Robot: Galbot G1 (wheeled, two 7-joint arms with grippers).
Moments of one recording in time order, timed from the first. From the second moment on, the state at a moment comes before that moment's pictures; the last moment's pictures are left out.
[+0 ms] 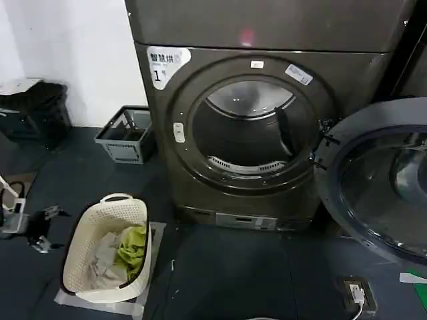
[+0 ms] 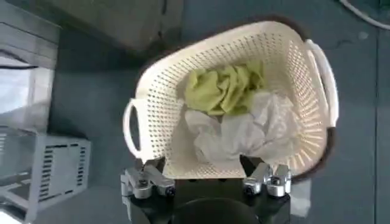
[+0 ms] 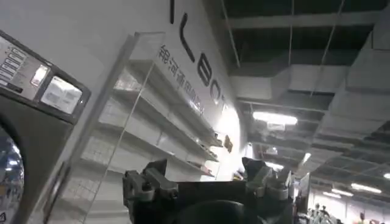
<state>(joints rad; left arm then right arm) 0.67 0.04 0.21 -1.62 -0.17 -0.07 0.73 -1.47 1.01 2.23 1.86 0.24 -0.36 -0.23</state>
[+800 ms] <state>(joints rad) 0.67 0.03 0.21 -1.62 -0.09 -0.08 0.74 -1.47 1.02 2.23 1.87 0.24 -0.36 -0.23</state>
